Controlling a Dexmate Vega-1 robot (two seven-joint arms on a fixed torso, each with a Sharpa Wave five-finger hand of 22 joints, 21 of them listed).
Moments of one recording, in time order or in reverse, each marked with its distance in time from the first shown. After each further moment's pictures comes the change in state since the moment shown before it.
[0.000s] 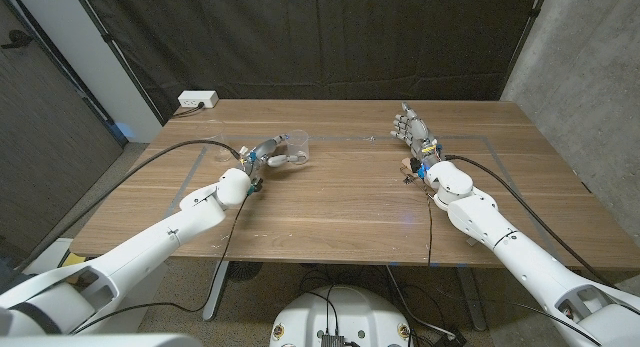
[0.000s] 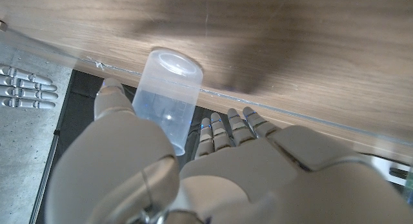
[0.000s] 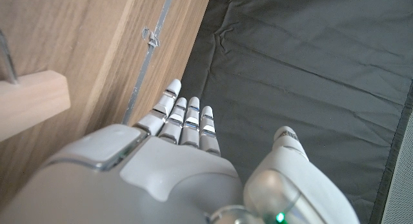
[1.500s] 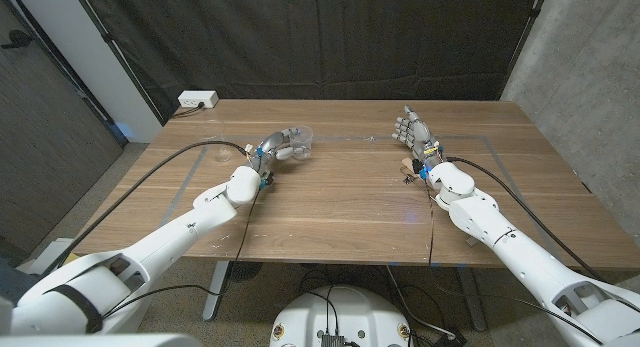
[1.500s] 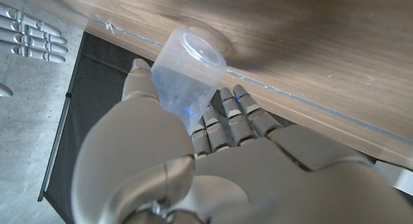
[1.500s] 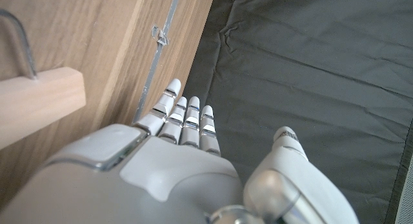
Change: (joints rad) left arm -0.066 -0.118 0.014 0.214 -0.050 -0.231 0.088; left_hand 0.246 0.169 0.087 -0.028 -0.054 0.296 -0.053 0.042 0.005 0.298 -0.080 0.036 0.005 0.323 -0.009 0.041 0.007 0.315 -0.006 0.081 0.014; right arm 0.019 0.008 0.004 0.061 0.027 0.019 0.041; right_hand -0.005 0.004 -0.007 0.001 0.000 0.005 -0.005 0.000 0.000 0.008 -0.001 0.000 0.000 0.011 0.001 0.000 0.000 0.007 0.000 -0.015 0.000
